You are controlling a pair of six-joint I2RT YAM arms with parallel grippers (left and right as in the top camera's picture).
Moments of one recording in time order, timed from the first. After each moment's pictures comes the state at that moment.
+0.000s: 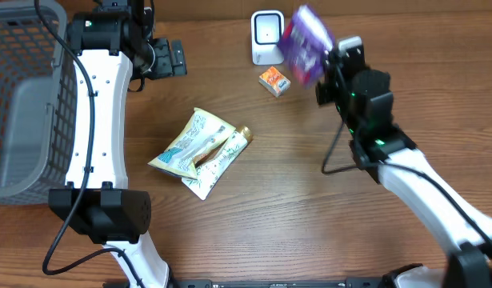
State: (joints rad) left arm -0.02 1.97 2.20 -1.41 -0.01 -0.22; right arm 0.35 1.52 0.96 0.38 0.15 -0.09
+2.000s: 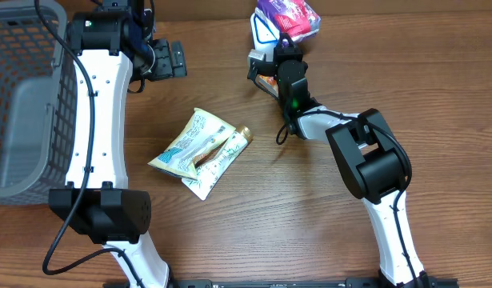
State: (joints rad) left arm -0.02 1.97 2.20 -1.42 -0.01 -0.22; right arm 0.46 2.42 1.49 0.85 0.43 -1.50
